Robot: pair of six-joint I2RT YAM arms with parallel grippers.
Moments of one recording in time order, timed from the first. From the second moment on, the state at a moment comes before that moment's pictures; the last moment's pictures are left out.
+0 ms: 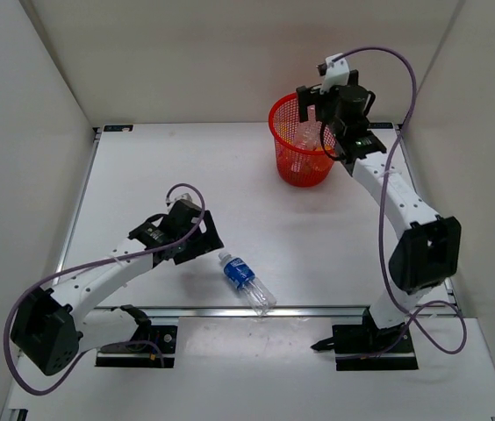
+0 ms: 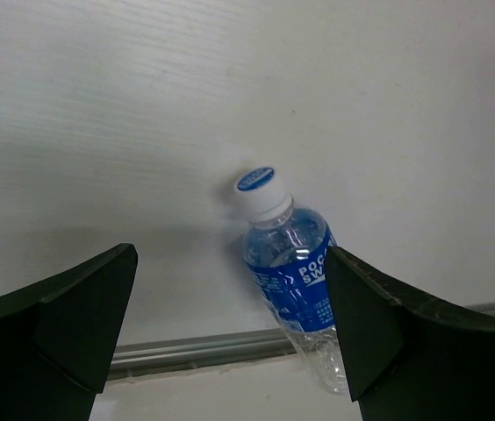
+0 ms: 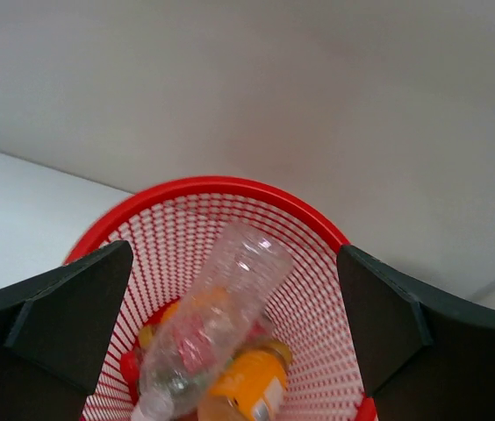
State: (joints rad) left arm -0.61 1.13 0.77 -0.60 -0.10 -0.89; right arm 0.29 1.73 1.61 0.11 0.05 -0.19
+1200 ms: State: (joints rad) left arm -0.94 1.62 0.94 -0.51 -0.08 -1.04; right arm -0.02 0.77 0.73 -0.36 0.06 0.11
